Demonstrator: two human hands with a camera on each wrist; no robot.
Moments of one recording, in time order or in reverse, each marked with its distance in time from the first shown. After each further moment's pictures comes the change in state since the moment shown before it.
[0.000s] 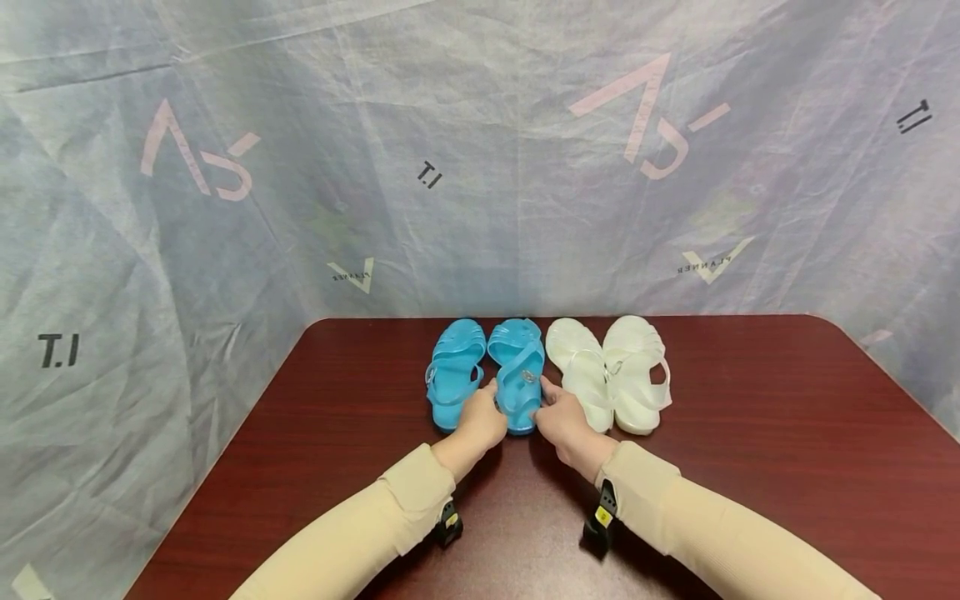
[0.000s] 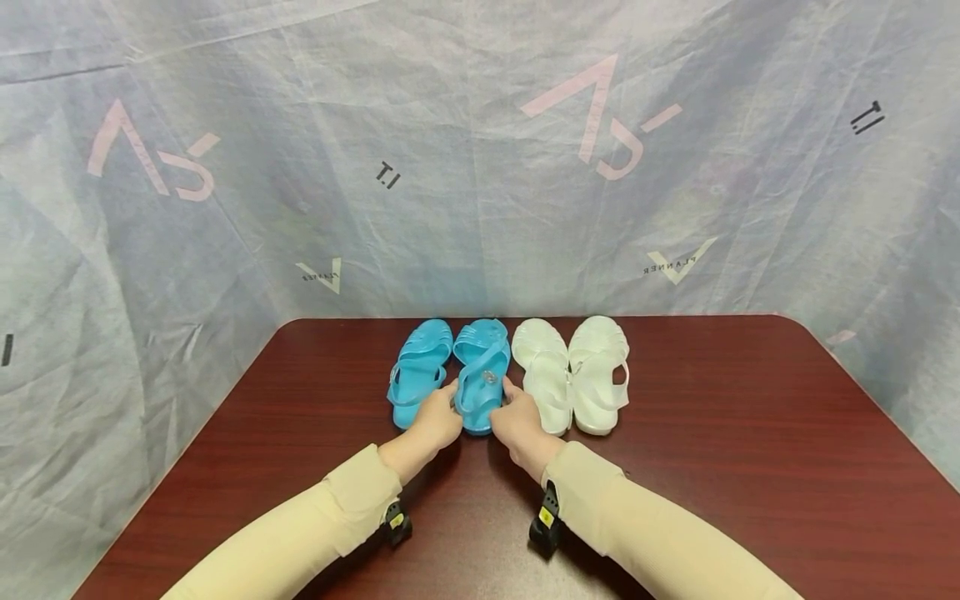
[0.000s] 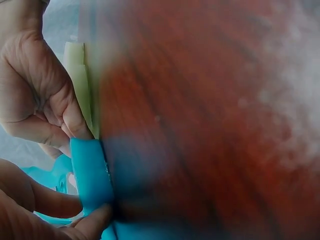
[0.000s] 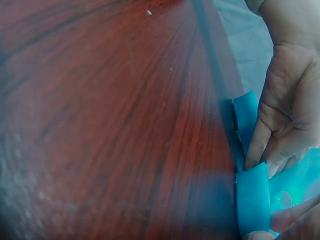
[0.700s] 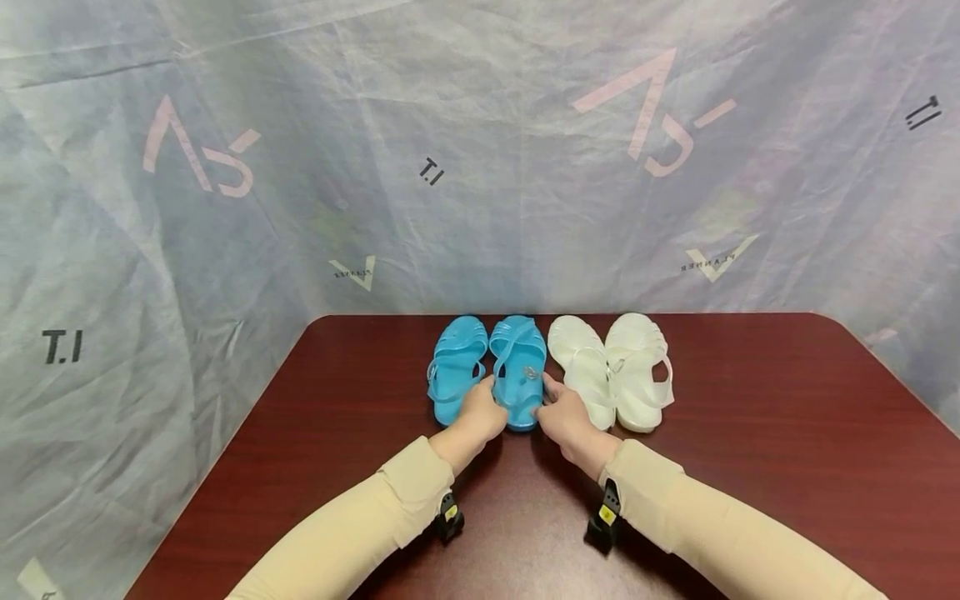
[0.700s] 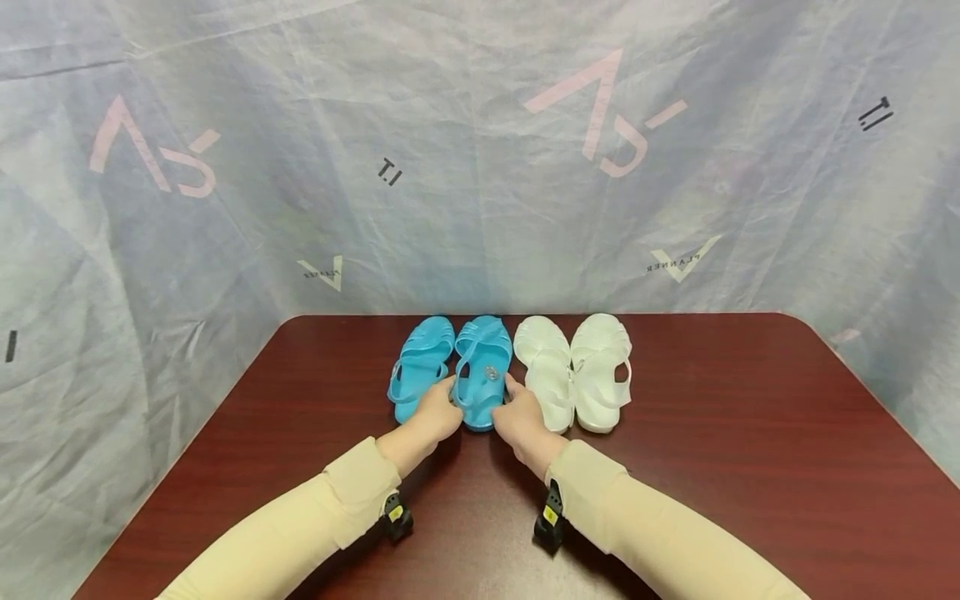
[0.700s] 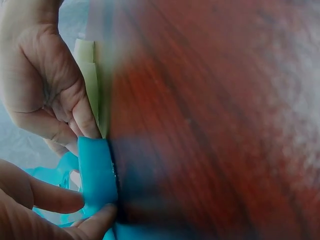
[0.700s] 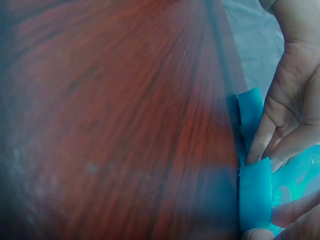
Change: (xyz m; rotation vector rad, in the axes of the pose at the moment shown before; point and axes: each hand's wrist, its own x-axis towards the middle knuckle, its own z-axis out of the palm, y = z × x) left_hand 0.001 0.005 -0.007 -0.083 -0.006 -0.078; right_hand 0.001 -0.001 -0.003 -0.057 -0.009 -0.033
